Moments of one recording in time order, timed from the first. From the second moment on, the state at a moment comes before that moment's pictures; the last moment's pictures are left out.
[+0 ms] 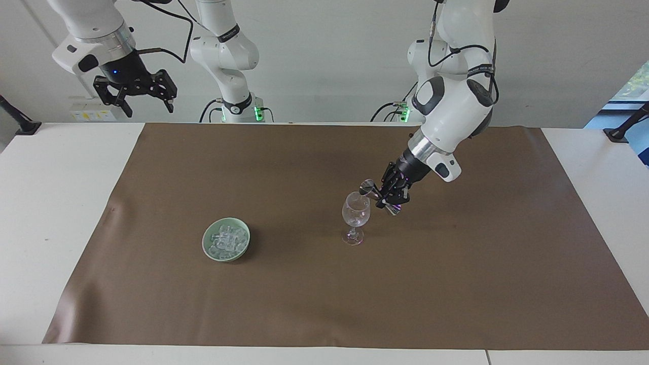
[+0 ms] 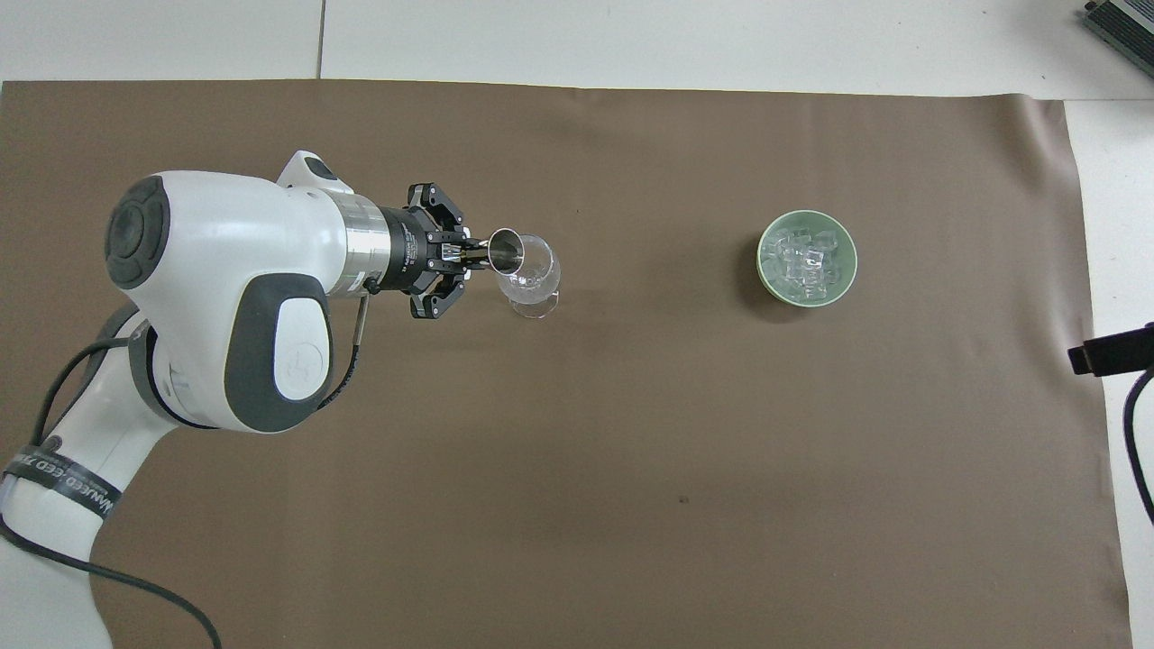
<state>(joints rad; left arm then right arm) -0.31 0.17 -0.12 -1.85 -0.43 2.36 -1.61 -0.18 -0.10 0.08 -1.58 -0.01 1.43 -0.25</state>
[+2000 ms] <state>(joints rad) -0.35 0.19 -0.12 -1.81 -0.14 2.36 -1.71 -0.18 -0.10 0.08 -1.58 -0.01 1.43 -0.25</state>
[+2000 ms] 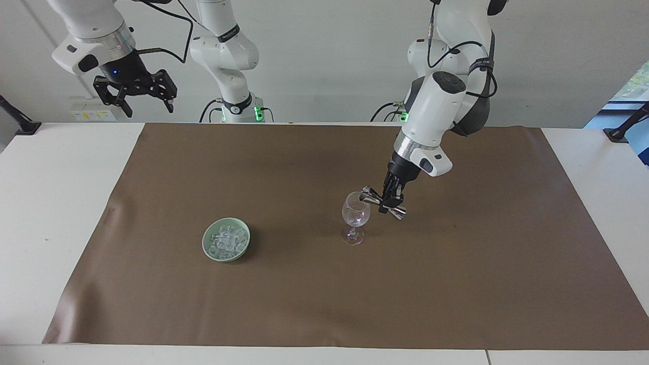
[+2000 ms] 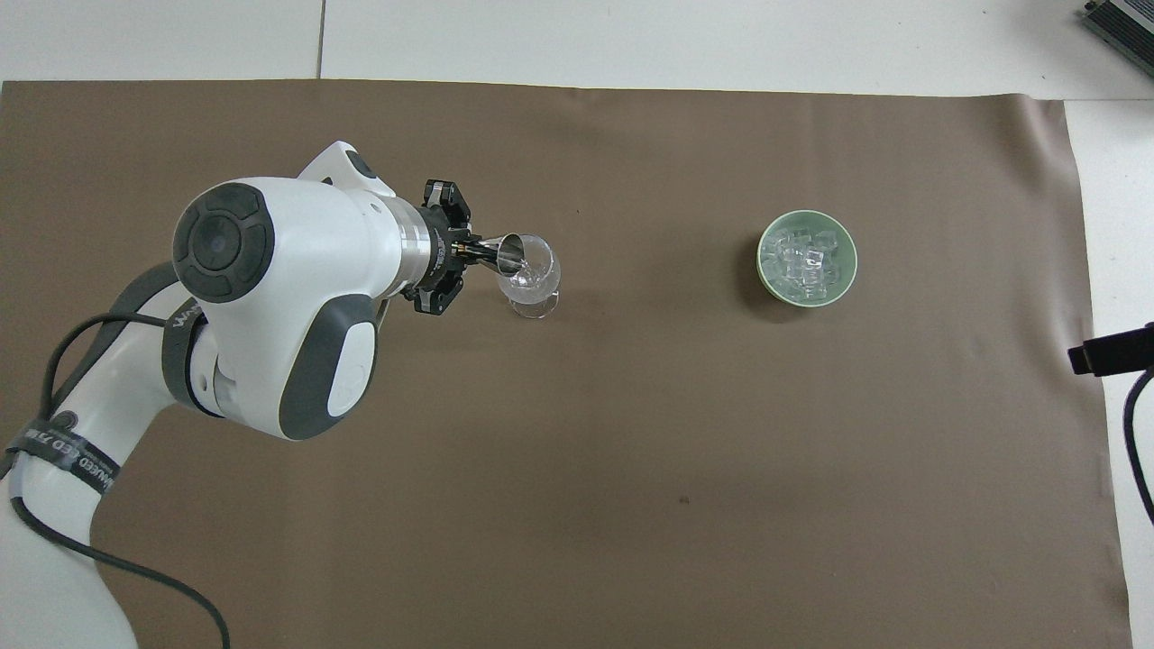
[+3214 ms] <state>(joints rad) -0.36 0.19 -0.12 -1.80 -0.04 2.36 -1.76 -0.18 -0.10 0.08 -1.58 -0.01 1.43 -0.25</state>
